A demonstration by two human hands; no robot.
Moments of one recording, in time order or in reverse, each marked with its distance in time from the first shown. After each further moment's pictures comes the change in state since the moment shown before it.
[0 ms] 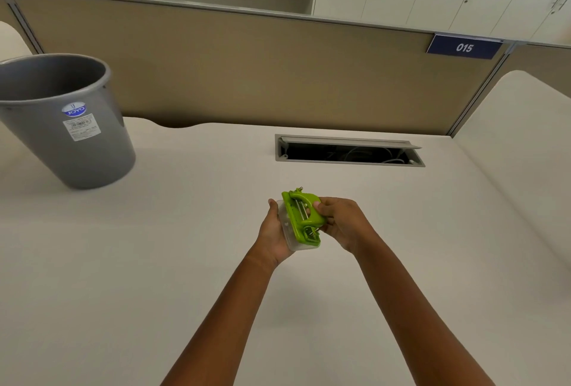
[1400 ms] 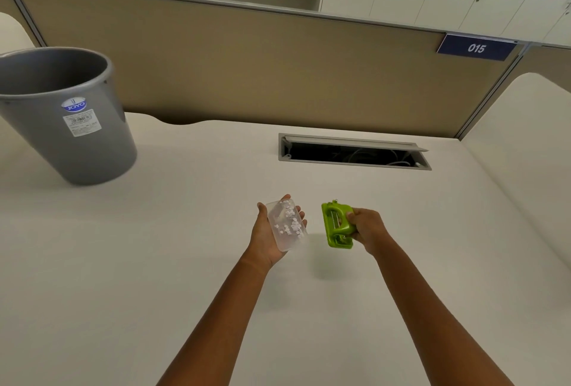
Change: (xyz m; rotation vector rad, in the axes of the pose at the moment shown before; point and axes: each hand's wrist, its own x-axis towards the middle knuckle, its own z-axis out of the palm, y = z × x) left_hand 0.001 0.007 -0.010 -0.121 0.064 0.099; right_hand 0.058 0.024 -0.059 -0.207 0.289 0.040
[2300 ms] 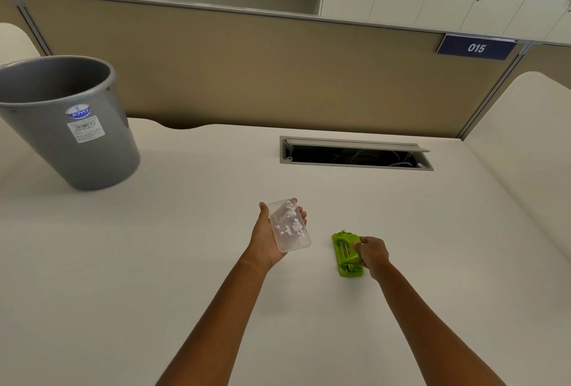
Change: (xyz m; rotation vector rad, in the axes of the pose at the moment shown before) left_hand -0.004 0.005 0.004 0.007 -0.004 -0.043; right_hand 0.024 0.065 -0.013 -0.218 0.181 0.063
